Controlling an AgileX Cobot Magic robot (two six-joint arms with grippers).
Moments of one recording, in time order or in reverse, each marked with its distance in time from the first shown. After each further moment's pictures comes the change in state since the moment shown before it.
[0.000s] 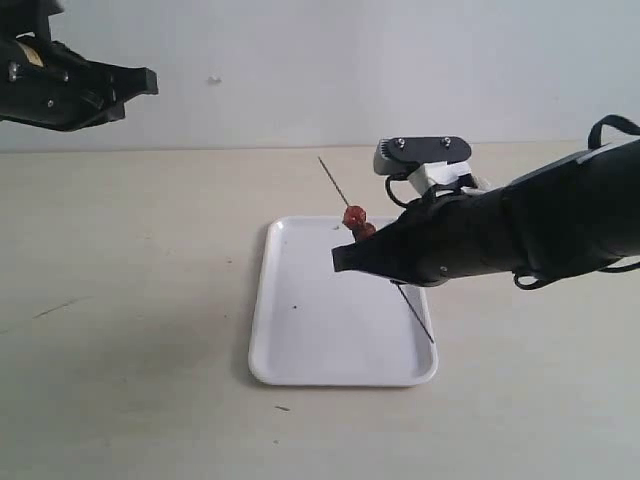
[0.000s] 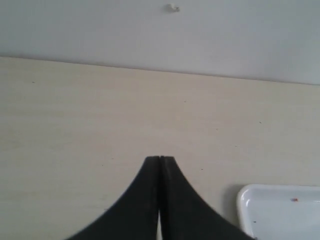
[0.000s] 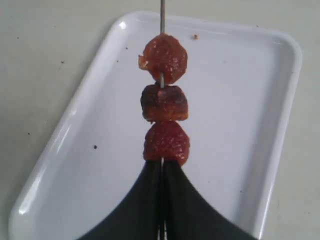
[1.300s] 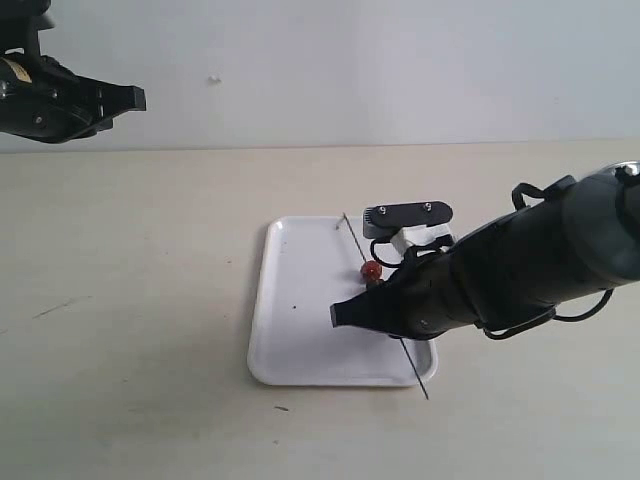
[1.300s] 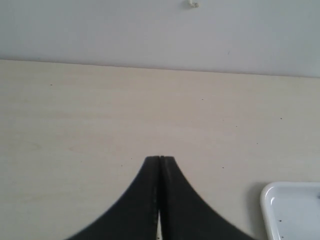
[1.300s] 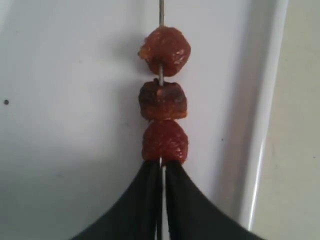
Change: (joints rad) left arm 0.029 -0.002 0.054 0.000 -0.064 0.061; right arm 0.067 0.177 0.000 0.045 -0.152 0.051
